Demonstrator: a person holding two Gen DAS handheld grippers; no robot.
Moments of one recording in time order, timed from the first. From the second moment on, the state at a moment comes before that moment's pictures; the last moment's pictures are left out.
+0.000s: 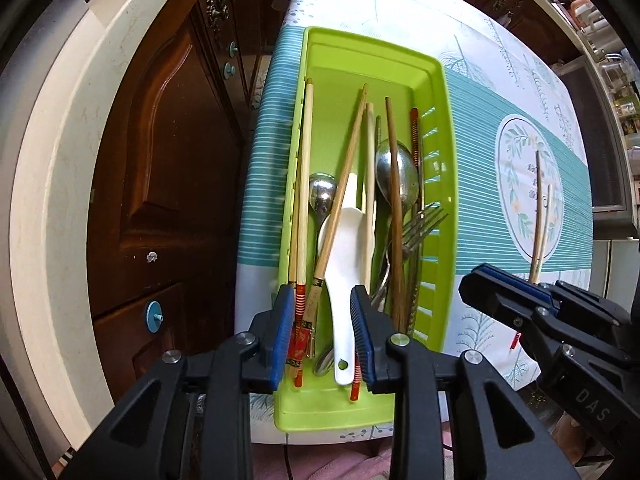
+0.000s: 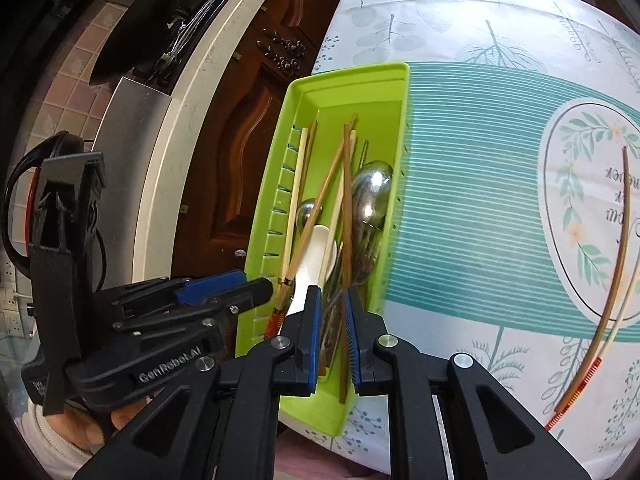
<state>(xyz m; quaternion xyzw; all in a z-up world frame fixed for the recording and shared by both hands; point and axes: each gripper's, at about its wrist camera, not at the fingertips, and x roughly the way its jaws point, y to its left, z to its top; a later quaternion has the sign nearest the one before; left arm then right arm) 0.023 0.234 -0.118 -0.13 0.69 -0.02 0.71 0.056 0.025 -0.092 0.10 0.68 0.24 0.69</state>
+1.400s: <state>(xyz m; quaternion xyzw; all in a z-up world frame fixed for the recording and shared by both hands) 0.081 0.022 -0.108 -0.03 0.67 -0.14 0.73 0.040 -0.216 -0.115 0.19 0.67 0.03 0.72</state>
